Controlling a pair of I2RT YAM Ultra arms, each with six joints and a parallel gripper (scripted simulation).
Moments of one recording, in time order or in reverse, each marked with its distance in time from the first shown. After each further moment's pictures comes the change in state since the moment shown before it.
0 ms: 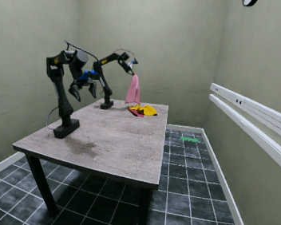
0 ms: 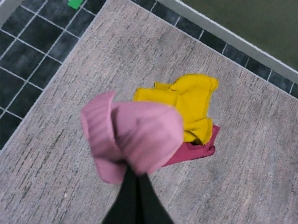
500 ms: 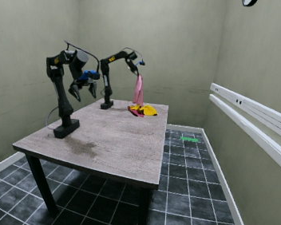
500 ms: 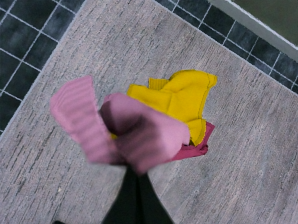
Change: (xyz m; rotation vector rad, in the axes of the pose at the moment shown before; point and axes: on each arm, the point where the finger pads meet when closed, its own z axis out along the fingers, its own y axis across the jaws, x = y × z) left arm -0.035 -0.021 0.038 -0.001 0.150 -0.005; right arm 0.000 0.000 0.000 0.000 0.000 0.000
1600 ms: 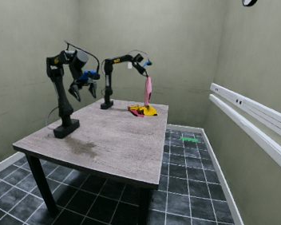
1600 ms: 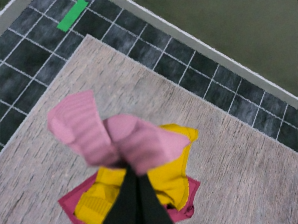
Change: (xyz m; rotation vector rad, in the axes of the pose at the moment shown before) left arm -0.069 -0.038 0.056 -0.004 -0.197 0.001; right arm 0.000 0.000 0.000 0.000 0.000 0.000
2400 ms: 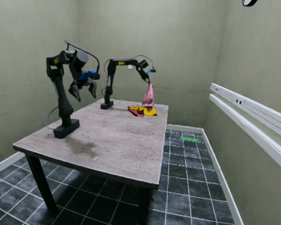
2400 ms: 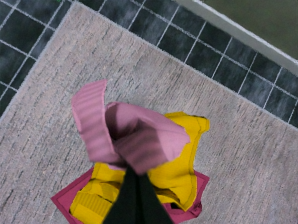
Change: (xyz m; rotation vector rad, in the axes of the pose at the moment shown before) left arm 0.032 -0.010 0.060 0.001 0.149 0.025; right arm 0.000 0.000 0.000 0.000 0.000 0.000
